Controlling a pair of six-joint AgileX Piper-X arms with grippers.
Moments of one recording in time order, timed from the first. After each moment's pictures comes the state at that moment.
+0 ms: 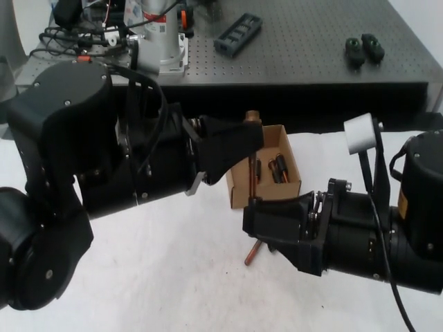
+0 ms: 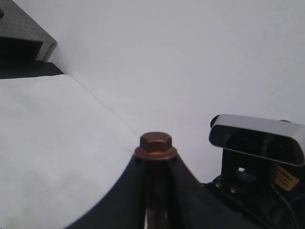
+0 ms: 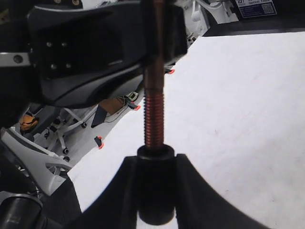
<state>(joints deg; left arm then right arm) -33.7 71.0 -38.2 -26.3 38.5 -36.7 28.0 57.7 -26.7 -12.8 -27.0 24.3</state>
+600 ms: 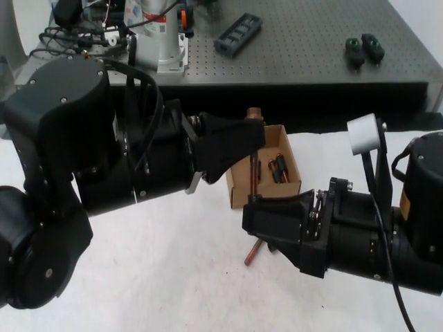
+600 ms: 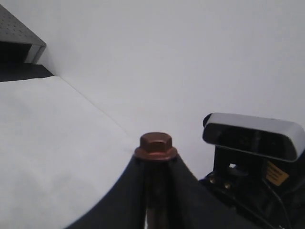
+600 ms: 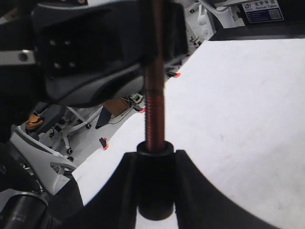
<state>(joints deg) -33.7 71.0 -38.3 -27.4 40.6 -36.7 28.0 57.7 -26.0 -16.3 -27.9 24.3</state>
